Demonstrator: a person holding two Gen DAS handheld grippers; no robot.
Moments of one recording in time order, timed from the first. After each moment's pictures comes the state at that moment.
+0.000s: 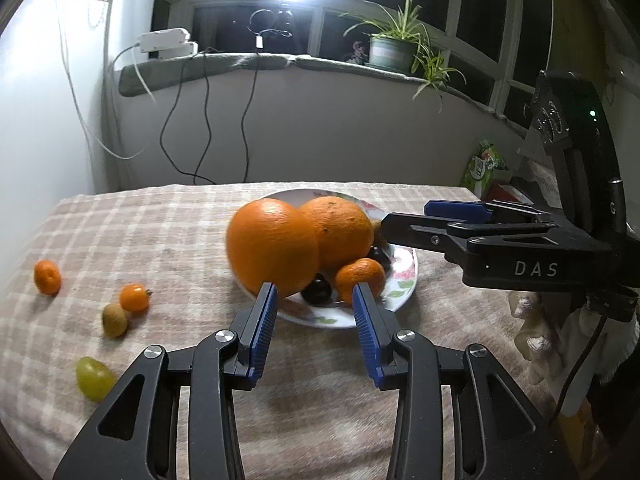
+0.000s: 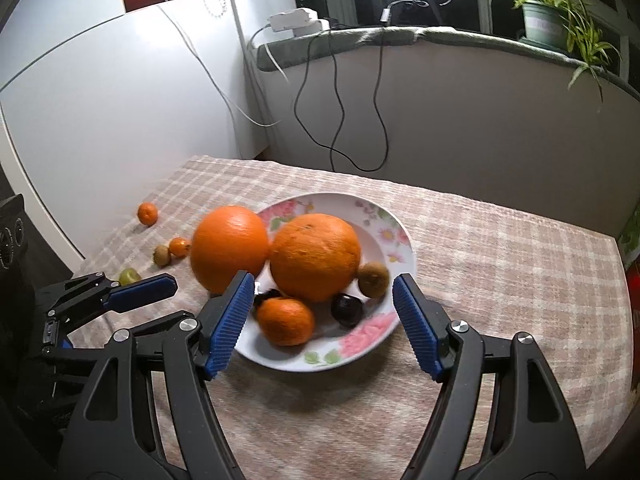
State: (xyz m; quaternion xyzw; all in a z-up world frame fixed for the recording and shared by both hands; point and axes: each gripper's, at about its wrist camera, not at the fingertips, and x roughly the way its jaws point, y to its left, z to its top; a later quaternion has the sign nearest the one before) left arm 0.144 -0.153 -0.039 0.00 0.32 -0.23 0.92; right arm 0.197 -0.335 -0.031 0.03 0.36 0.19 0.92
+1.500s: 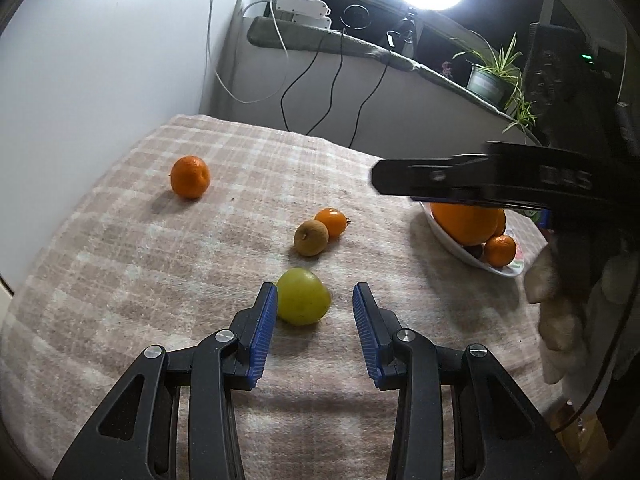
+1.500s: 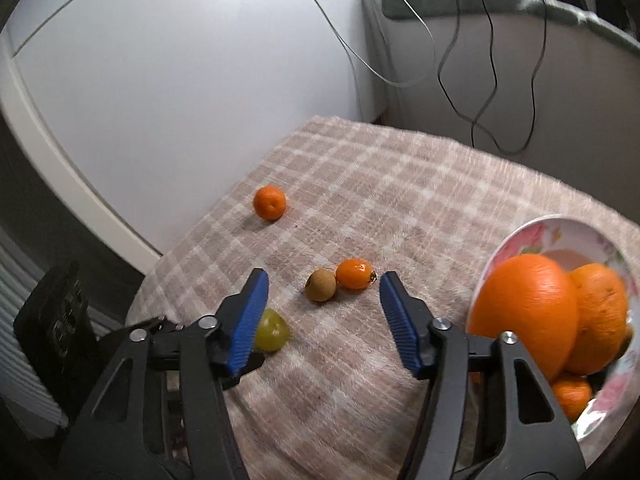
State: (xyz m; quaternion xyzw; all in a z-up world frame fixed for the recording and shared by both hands) left arm 0.136 0.002 -0.083 -0.10 0.36 -0.14 0.92; right arm 0.239 -0.150 -0.041 0.04 0.43 0.31 0.85
